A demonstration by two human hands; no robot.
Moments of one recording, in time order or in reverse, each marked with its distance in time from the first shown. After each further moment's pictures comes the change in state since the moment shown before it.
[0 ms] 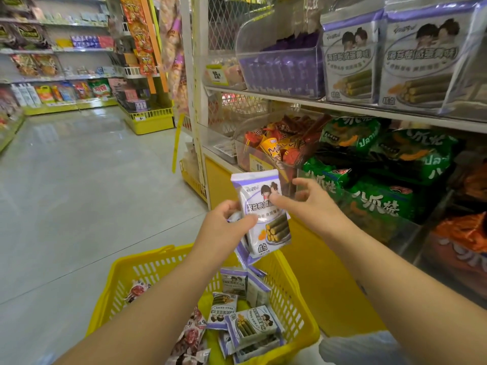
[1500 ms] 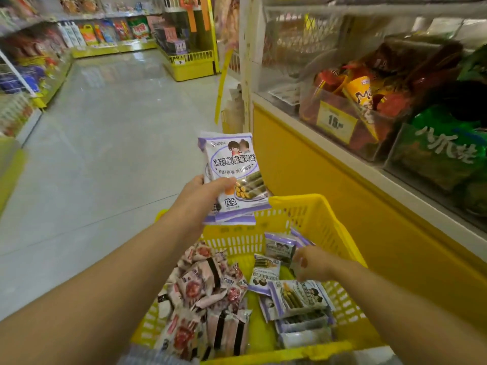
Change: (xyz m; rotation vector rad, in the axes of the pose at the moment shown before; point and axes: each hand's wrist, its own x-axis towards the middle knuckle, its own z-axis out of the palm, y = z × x) left_hand 0.026 -0.055 -0.119 -0.194 0.201 -0.378; right_hand 0.059 0.178 0.154 -0.952 -0.813 0.090
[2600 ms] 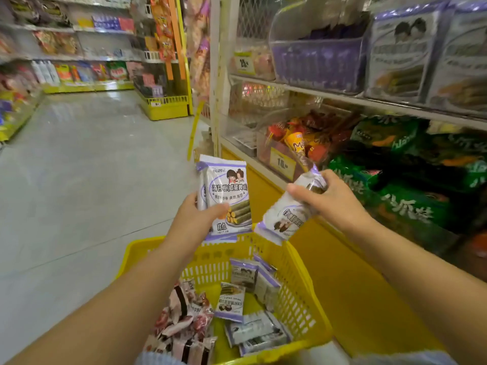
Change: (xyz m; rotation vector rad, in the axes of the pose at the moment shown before) left_hand -0.041 0.014 0.042 0.100 0.002 0.222; right_hand -0.181 -0.009 -0.138 0.874 0.864 -0.293
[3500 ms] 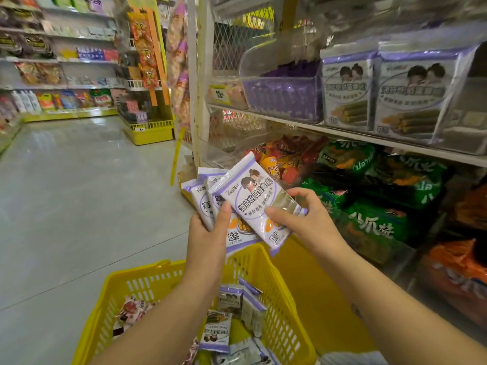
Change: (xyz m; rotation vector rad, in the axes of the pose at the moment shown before) left_hand -0.017 0.016 0.074 -0.344 0.051 0.140; right_hand -0.020 -0.014 -0.006 0.272 0.085 0.017
